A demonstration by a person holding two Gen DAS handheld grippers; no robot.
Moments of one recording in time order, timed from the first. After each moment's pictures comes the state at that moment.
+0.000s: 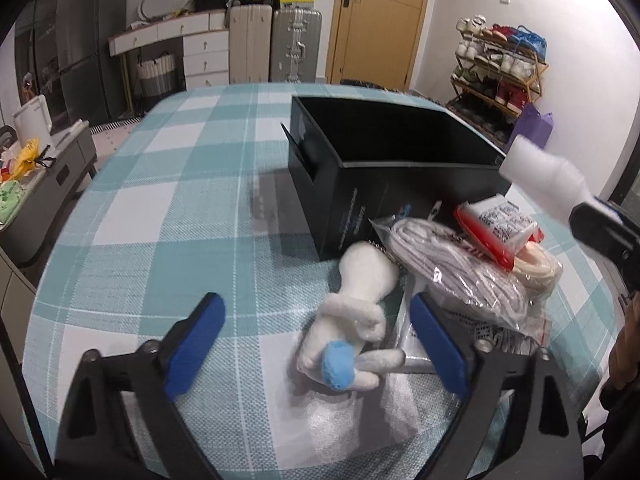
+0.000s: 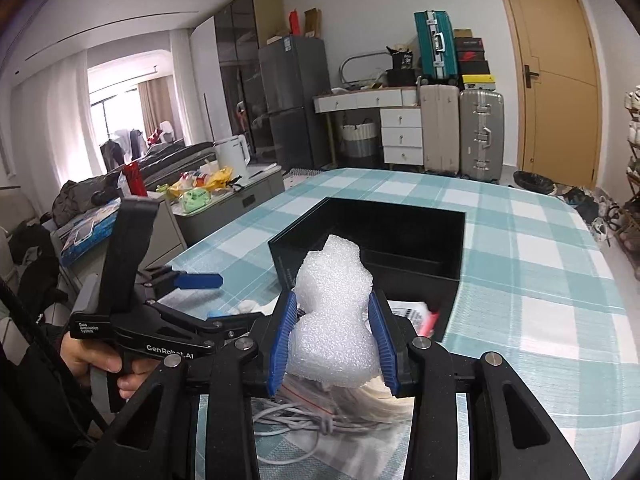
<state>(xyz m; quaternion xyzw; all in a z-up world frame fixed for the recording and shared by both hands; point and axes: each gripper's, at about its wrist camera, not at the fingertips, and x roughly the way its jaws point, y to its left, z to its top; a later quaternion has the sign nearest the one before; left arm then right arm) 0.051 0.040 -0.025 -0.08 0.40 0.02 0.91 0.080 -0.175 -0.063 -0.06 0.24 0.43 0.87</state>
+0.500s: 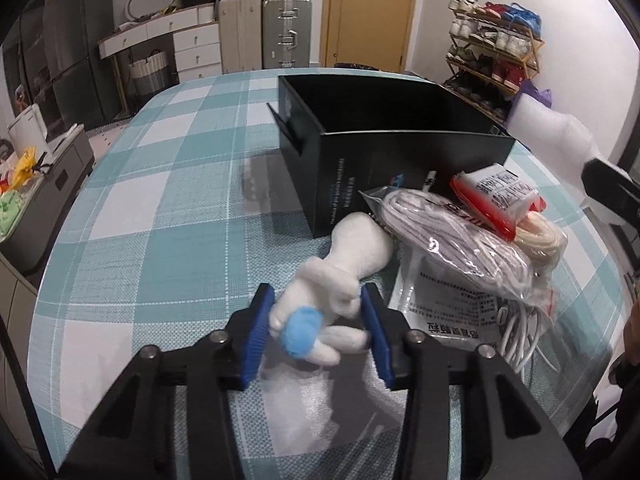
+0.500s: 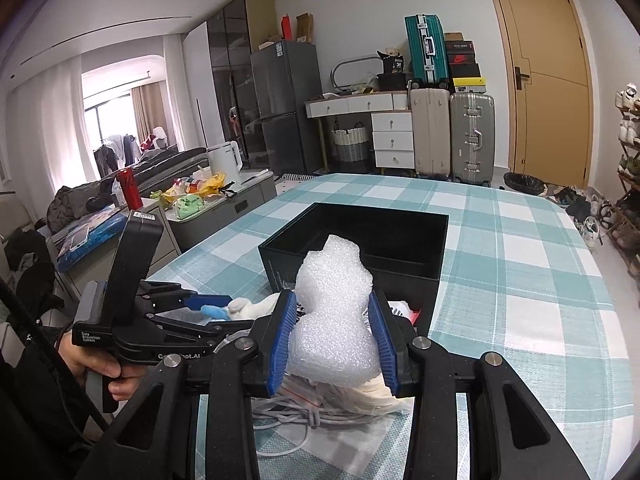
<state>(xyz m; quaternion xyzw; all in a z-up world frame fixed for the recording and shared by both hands) 0.046 0.029 -0.030 -0.05 0.42 0.01 0.91 0.076 -0.185 -0.058 -0.06 0.24 0.42 0.88</state>
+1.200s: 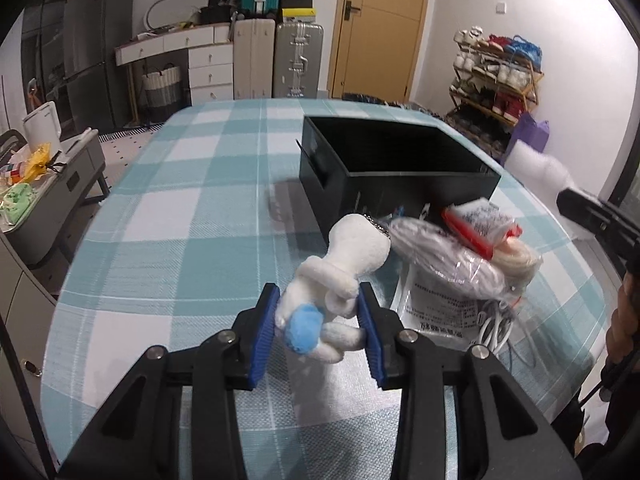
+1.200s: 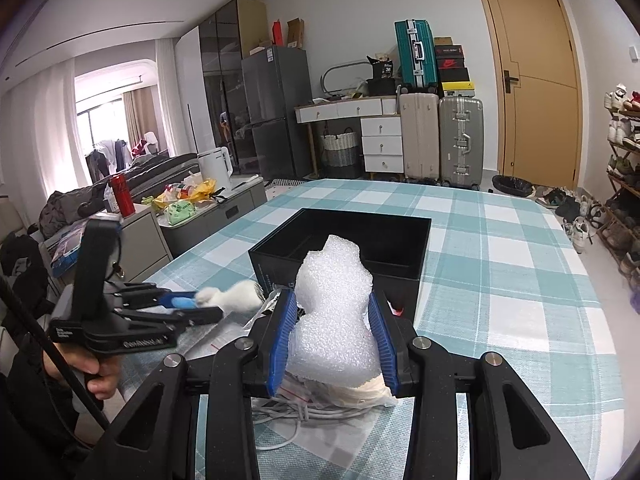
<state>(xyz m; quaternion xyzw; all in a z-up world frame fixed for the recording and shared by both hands) 0.013 0.050 -0.005 -0.08 0.36 0.03 0.93 0.073 -0.201 -0.054 -0.05 0.23 0.40 0.89</state>
